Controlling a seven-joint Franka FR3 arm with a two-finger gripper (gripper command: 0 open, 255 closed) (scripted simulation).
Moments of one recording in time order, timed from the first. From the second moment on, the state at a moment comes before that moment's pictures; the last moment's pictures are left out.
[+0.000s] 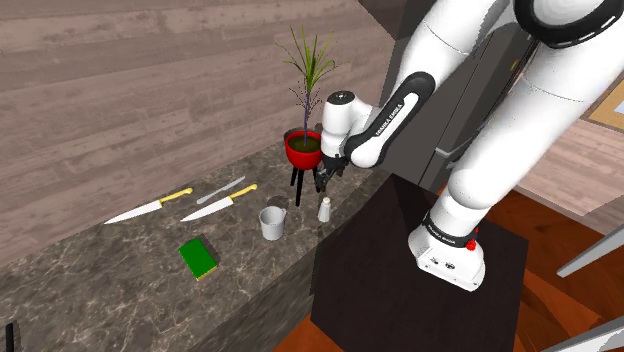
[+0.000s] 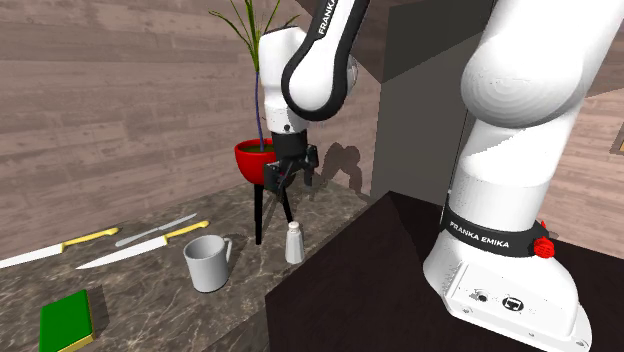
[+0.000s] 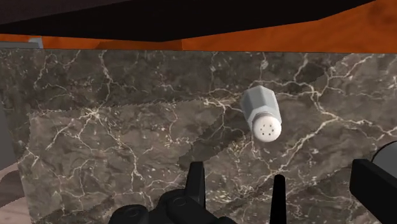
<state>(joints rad) -0.12 -0.06 0.24 -2.81 -0.29 2.75 0.46</state>
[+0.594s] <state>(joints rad) -0.03 0.30 0.06 -2.68 -0.82 2.95 0.92</state>
